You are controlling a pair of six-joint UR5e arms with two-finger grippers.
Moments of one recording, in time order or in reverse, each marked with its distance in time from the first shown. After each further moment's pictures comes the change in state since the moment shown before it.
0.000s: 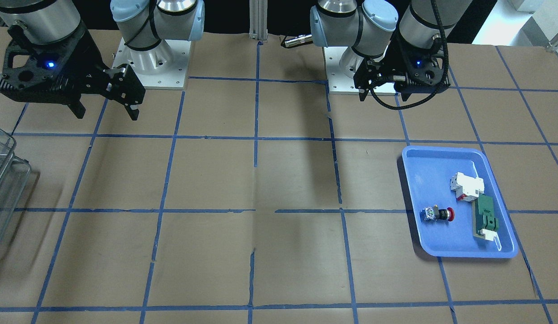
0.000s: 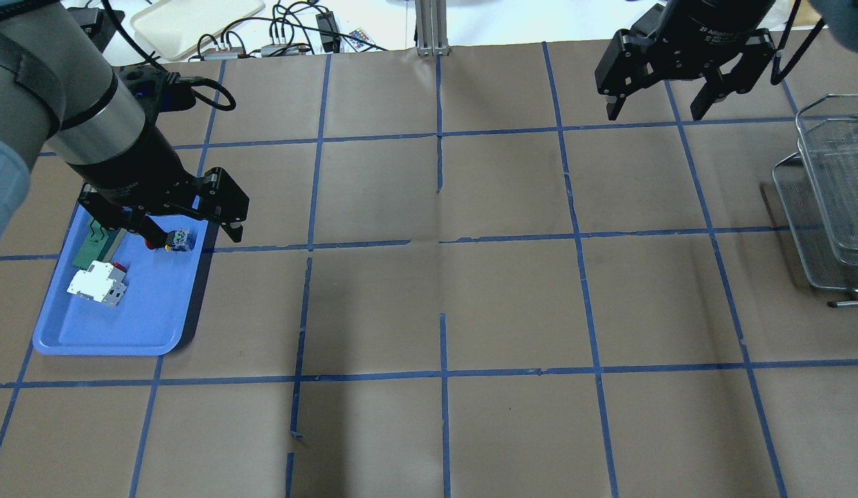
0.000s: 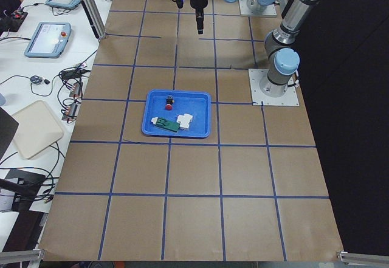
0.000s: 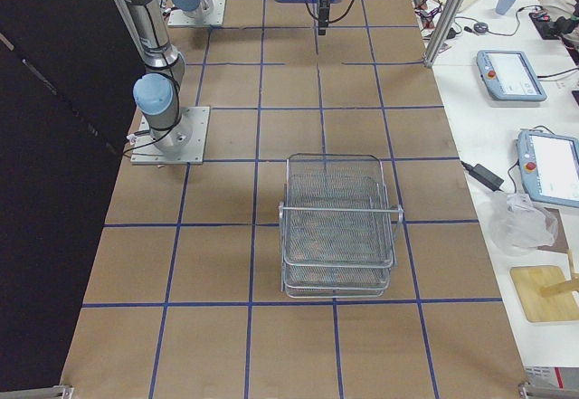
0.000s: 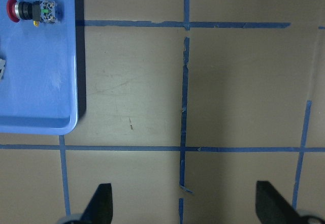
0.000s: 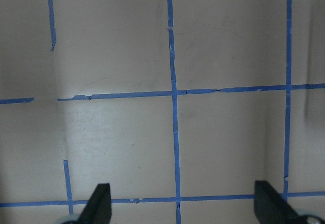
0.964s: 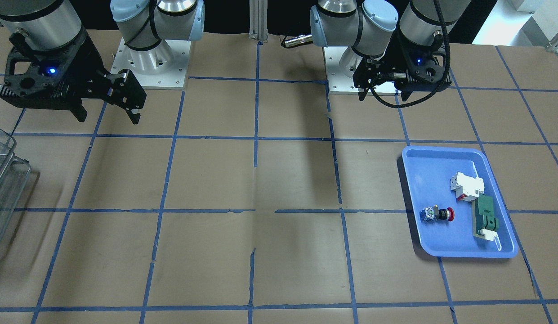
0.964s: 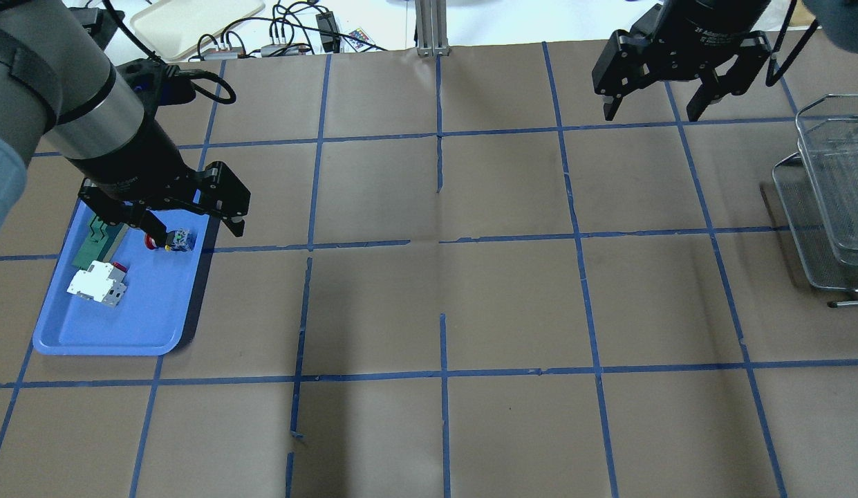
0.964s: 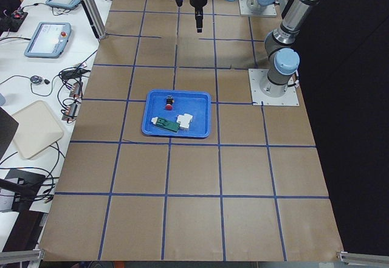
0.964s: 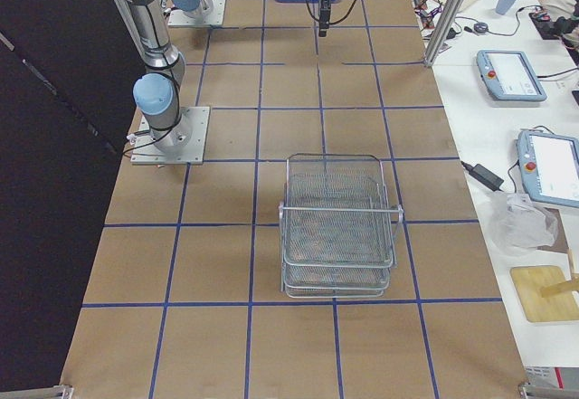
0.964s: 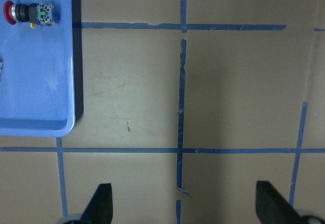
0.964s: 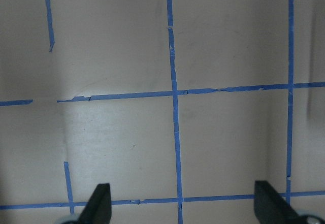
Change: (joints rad) left arm -0.004 -0.001 0.014 0.006 -0.009 0.000; right arm 0.000 0.015 -0.002 -0.001 0.000 0.013
